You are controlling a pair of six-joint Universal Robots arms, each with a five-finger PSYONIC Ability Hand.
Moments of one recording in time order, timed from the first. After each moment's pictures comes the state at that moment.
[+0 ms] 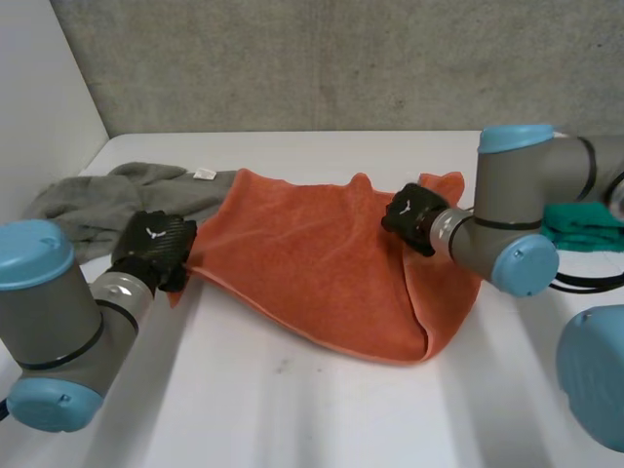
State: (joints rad) left arm 4.39 -1.92 -1.80 3.52 -1.55 3.54; right arm 1.98 -0.56 0.62 0.41 1.34 2.10; left_hand 1.13 1.19 1.19 1.19 0.98; right_hand 0.98 1.18 1.18 1.19 0.99
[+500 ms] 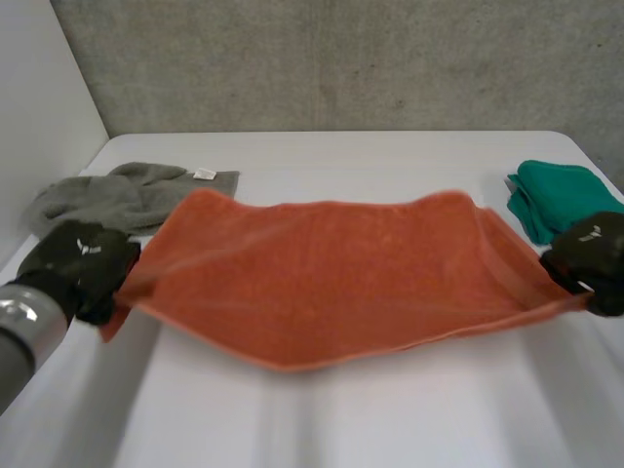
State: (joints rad) left arm 4.49 -1.47 -1.89 2.98 -1.54 3.82; right arm 1.57 -1.39 1.43 0.73 1.32 2.09; left_hand 1.13 1.20 1.19 1.20 0.98; right_hand 0.98 1.18 1.18 1.19 0.99
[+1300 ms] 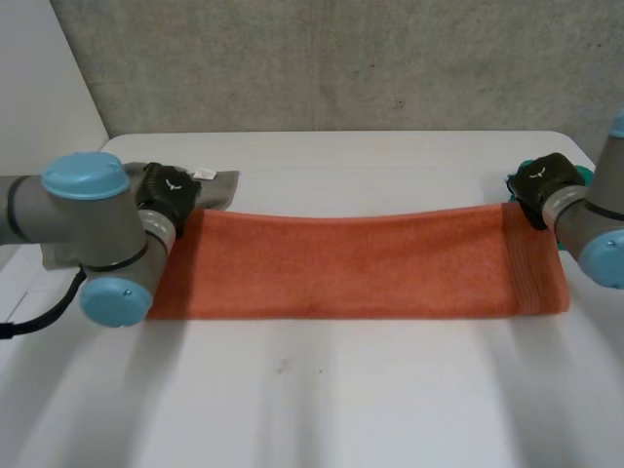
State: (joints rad) left arm 4.37 -2.32 -1.18 3.33 -1.66 3.86; right arm 1.72 -0.75 0.92 0.13 1.54 2.29; left_hand 1.13 1.20 1.19 1.20 0.98; right_hand 0.98 1.18 1.18 1.19 0.99
